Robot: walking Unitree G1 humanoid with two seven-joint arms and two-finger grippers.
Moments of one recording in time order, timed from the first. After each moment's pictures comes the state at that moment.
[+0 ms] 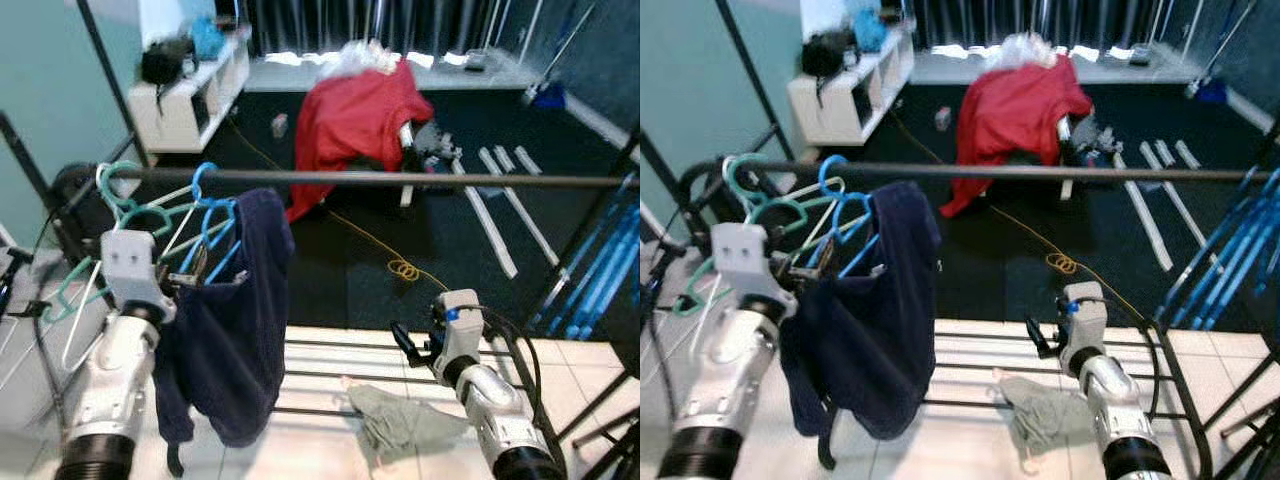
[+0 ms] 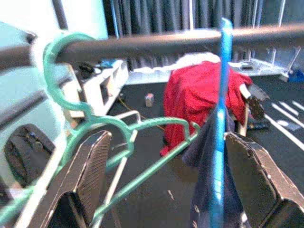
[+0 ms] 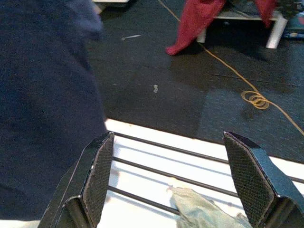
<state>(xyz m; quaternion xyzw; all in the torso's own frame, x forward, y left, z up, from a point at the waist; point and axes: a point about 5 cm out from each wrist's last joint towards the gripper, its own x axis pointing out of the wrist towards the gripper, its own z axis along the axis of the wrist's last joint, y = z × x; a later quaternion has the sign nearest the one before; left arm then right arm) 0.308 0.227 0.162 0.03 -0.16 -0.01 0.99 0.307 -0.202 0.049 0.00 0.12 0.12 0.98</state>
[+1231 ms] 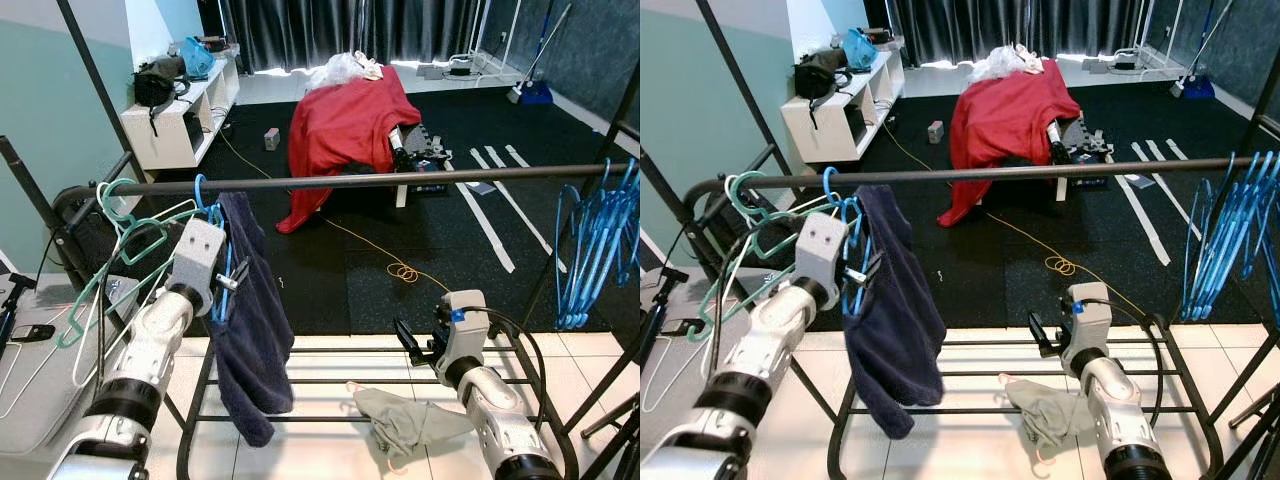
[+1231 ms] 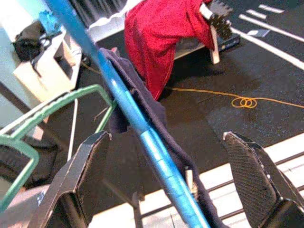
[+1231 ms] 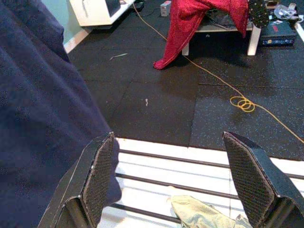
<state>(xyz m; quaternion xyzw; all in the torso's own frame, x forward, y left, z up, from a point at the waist) 0.359 0.182 0.133 0.13 -0.01 -0.09 0.99 0.303 -0.208 0.055 0.00 0.10 0.10 0.99</state>
